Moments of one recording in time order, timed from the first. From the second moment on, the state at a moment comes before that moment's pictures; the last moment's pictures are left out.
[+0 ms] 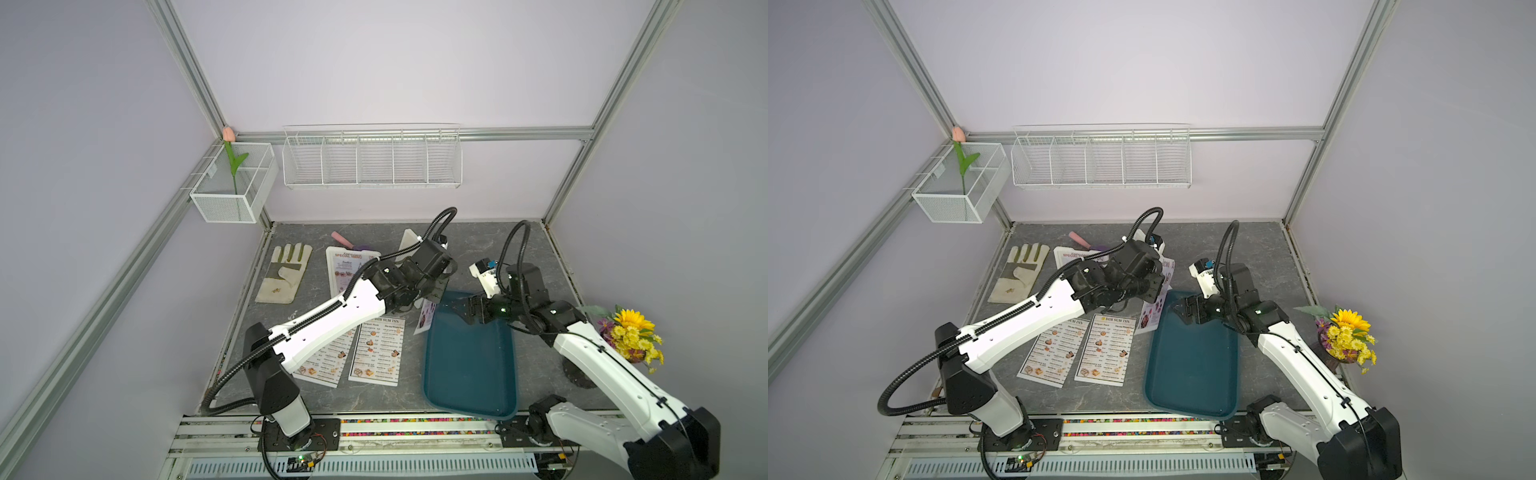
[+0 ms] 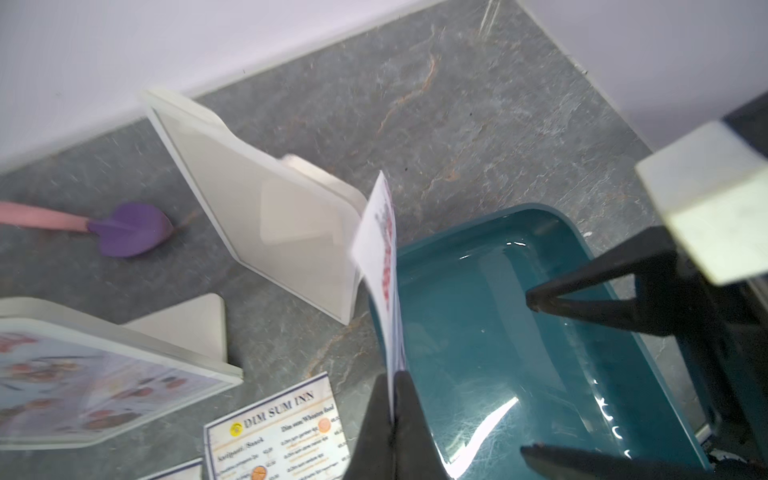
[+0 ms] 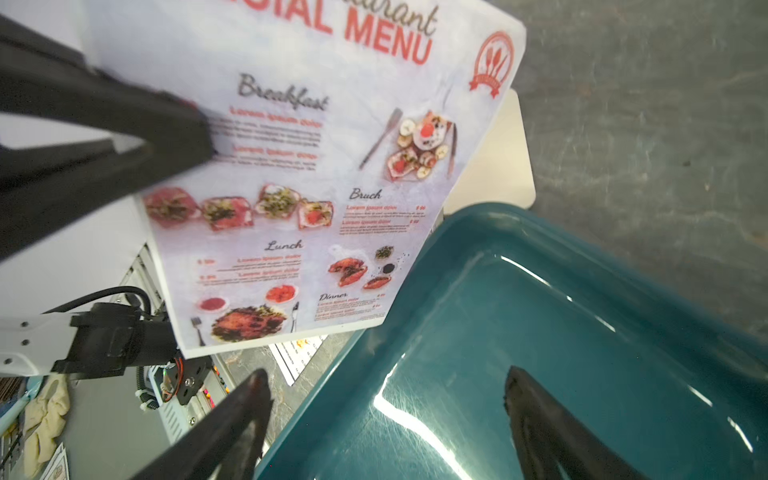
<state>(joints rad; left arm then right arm) -1.03 1.64 1.71 -0.82 -0.28 -0.29 0.38 1.07 0.86 -0.50 -0.53 0.16</state>
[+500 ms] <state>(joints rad) -1.01 1.54 1.94 -0.94 -0.21 -0.01 0.30 1.24 0.99 -0.33 -0.87 -0.04</state>
